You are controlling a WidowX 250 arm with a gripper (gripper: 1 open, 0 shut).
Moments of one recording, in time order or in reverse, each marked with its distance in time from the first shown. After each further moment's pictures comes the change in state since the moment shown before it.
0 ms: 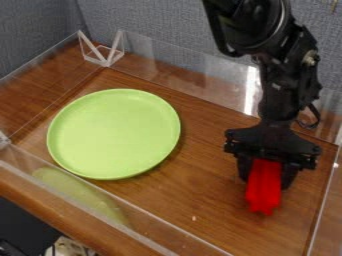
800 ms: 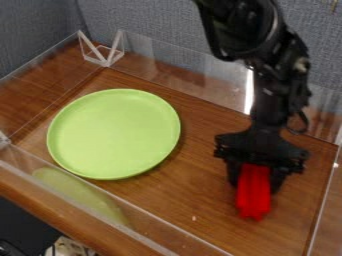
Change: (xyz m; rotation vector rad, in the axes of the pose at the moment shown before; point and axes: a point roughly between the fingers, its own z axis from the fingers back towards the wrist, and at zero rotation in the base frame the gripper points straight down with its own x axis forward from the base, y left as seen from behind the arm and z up) arm -0.015 0.001 -0.004 0.036 0.023 0.029
